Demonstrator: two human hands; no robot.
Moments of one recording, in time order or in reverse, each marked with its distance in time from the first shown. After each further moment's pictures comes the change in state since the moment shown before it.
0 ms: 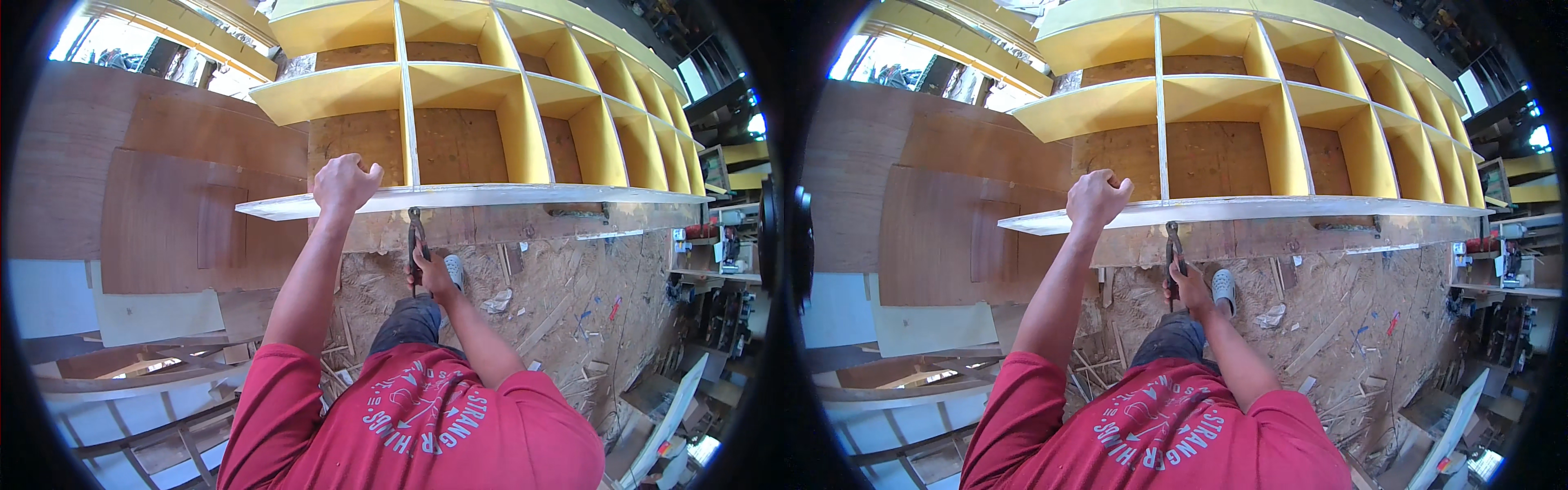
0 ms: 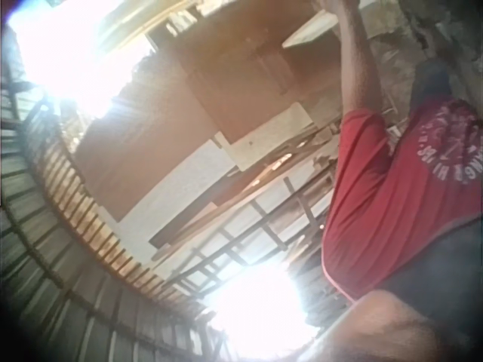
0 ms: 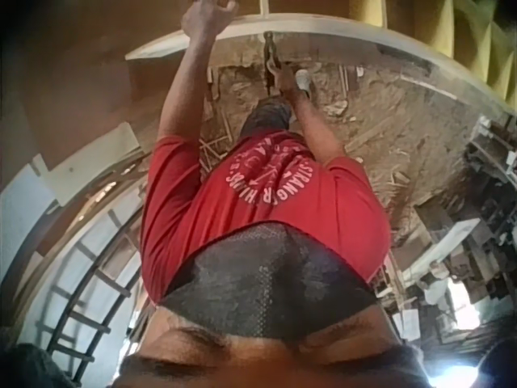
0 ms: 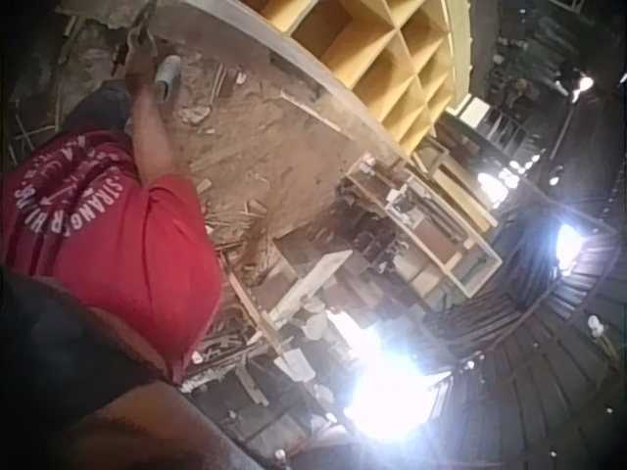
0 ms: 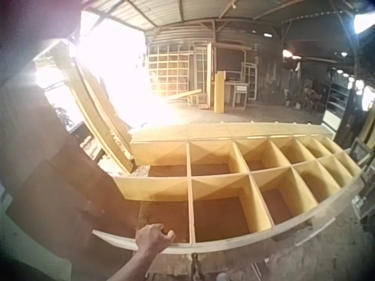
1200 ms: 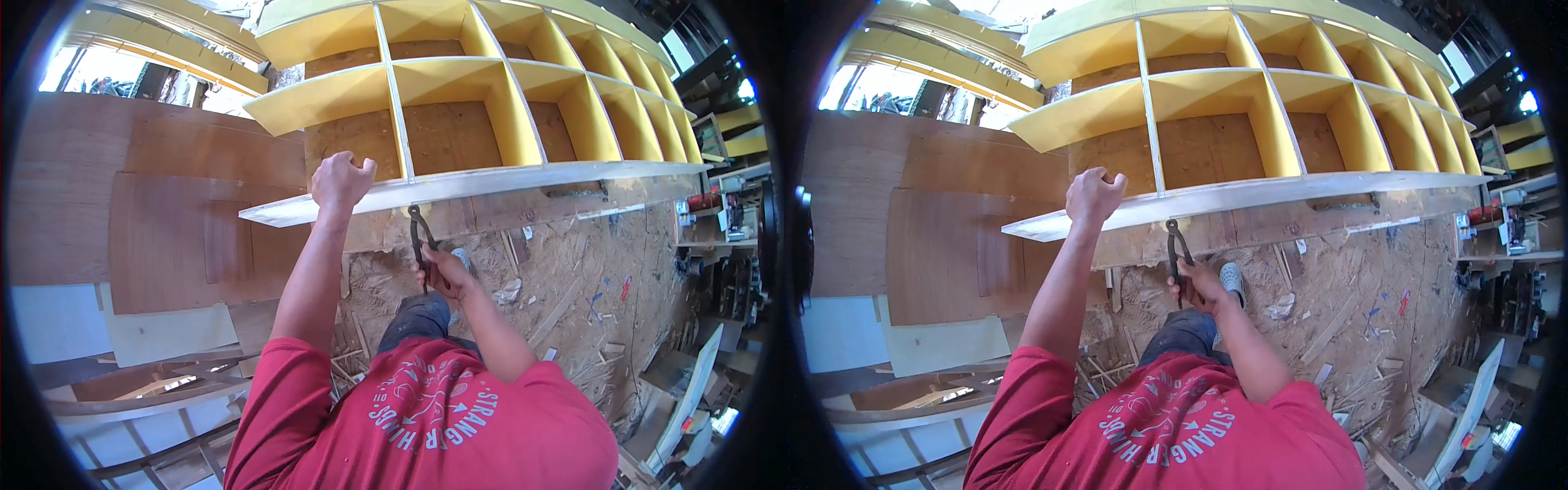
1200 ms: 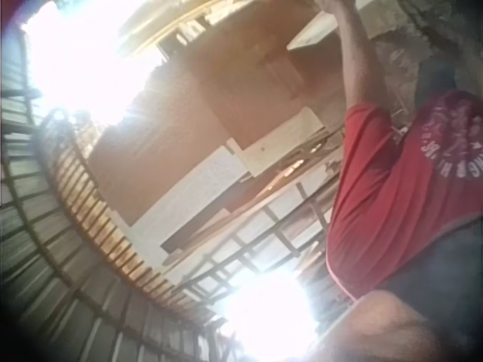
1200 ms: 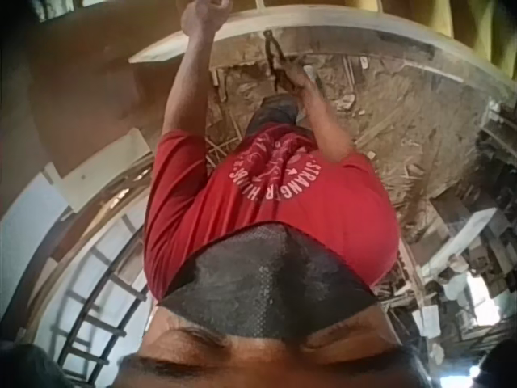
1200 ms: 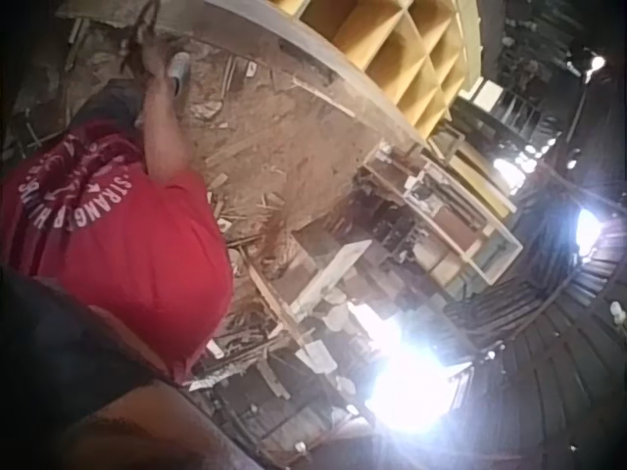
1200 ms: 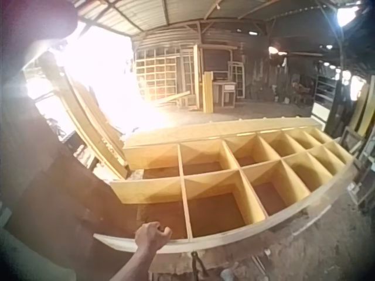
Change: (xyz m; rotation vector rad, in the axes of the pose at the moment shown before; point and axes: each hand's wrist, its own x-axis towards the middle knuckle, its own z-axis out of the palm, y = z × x) left_hand -0.003 0.001 -0.006 -0.040 0.093 0.007; right_hand -0.004 0.002 -0.027 0.272 -0.210 0.209
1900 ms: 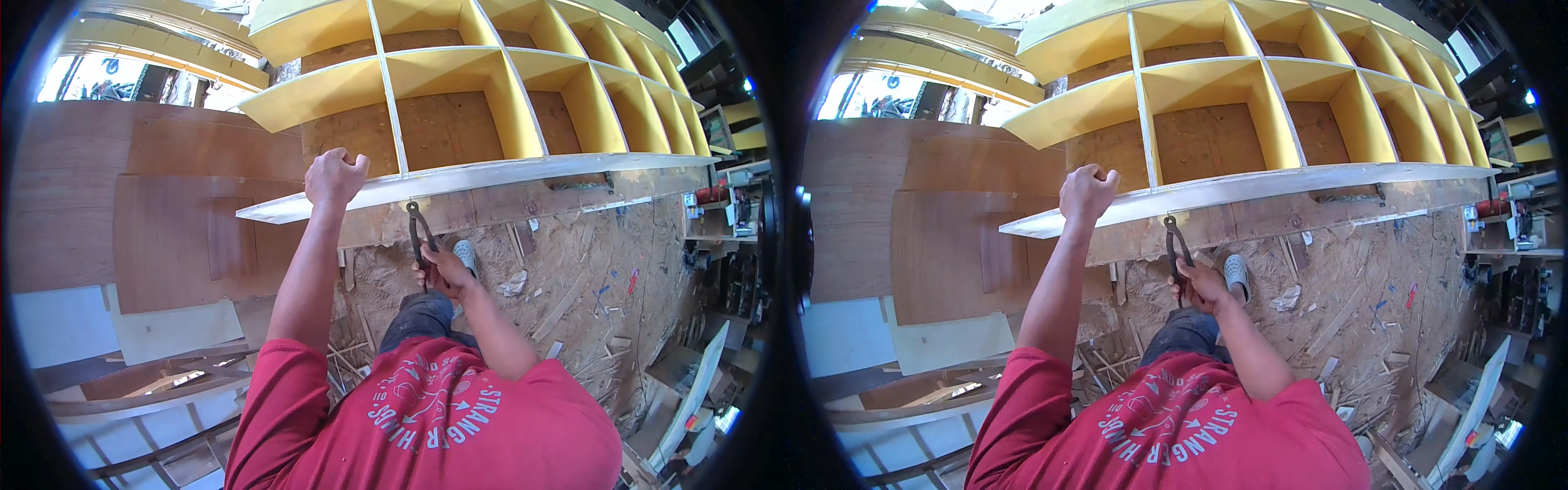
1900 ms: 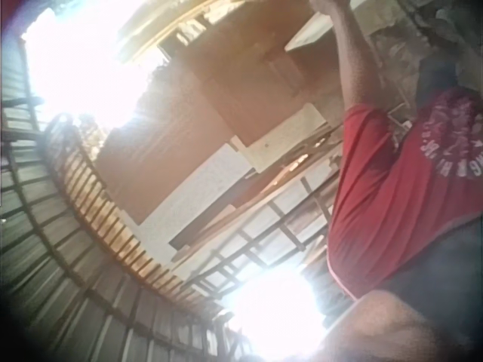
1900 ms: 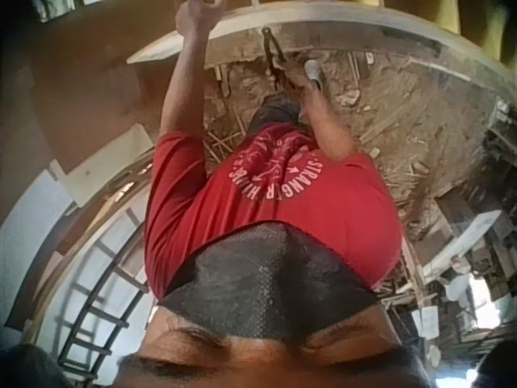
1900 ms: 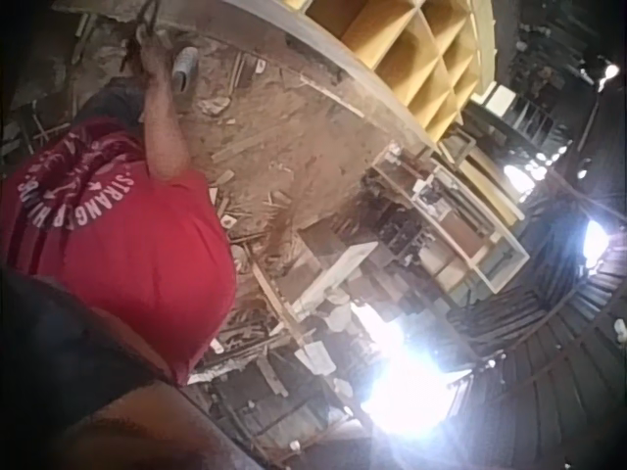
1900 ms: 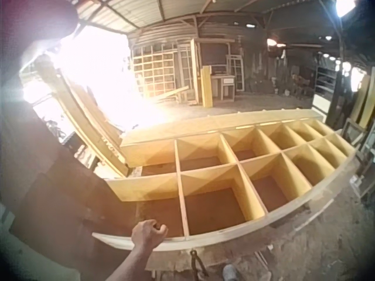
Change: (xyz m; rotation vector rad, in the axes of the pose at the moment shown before) left_hand 0.000 -0.001 0.003 0.029 -0.001 -0.011; right_hand -0.012 0.007 0.021 -0.479 0.238 -0.106
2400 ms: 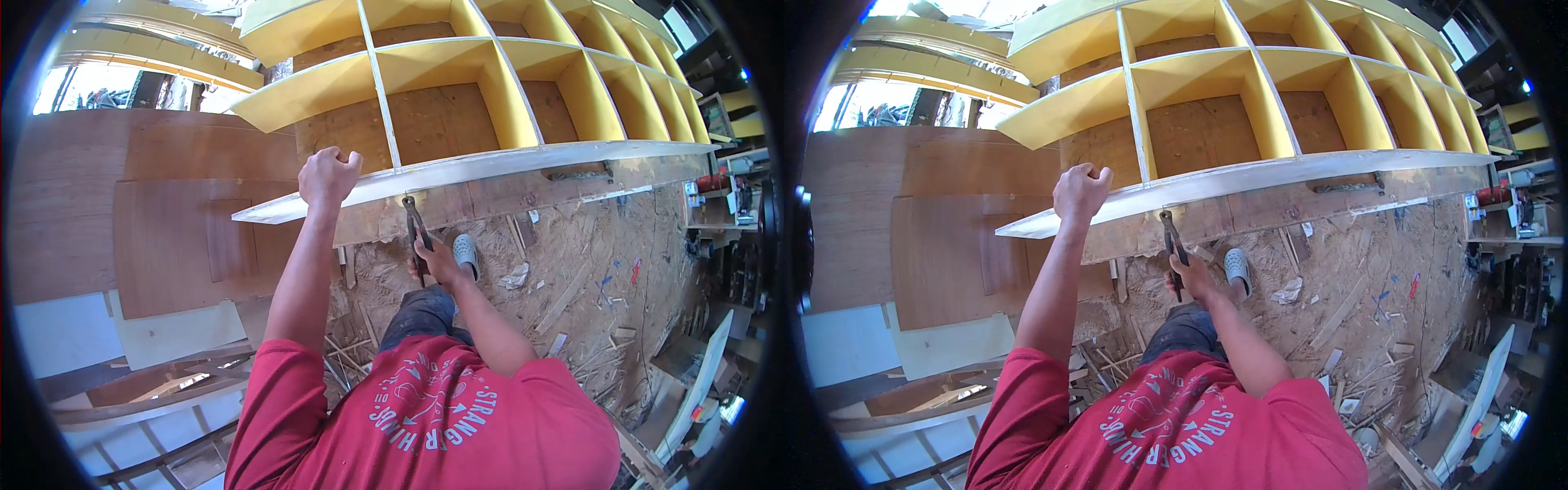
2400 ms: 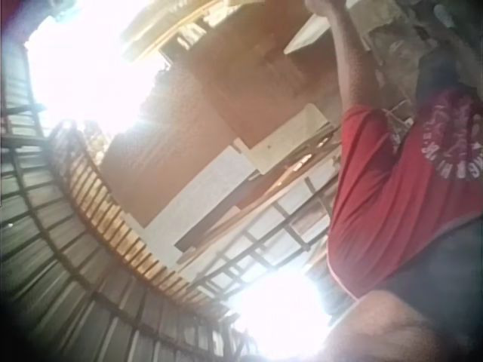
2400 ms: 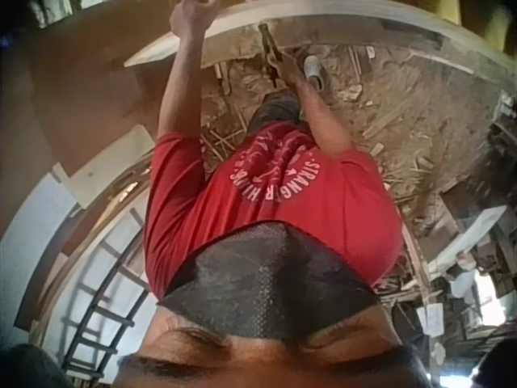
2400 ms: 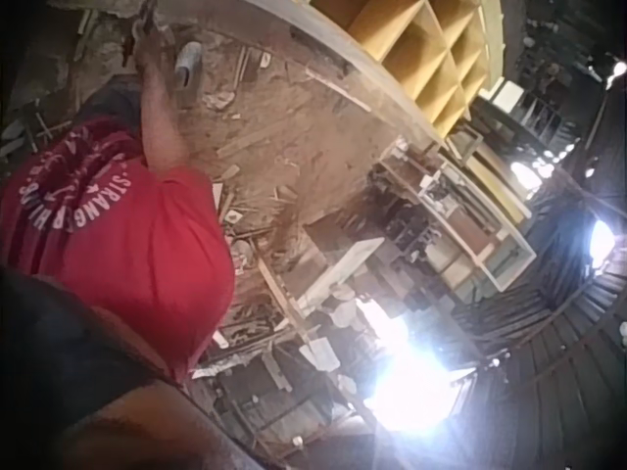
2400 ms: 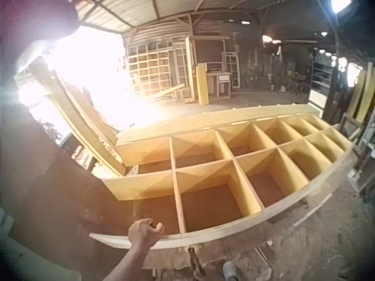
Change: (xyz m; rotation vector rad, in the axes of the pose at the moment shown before) left_hand -0.003 0.007 0.001 0.046 0.002 0.010; right_hand 0.008 0.005 0.001 0.002 0.019 -0.071
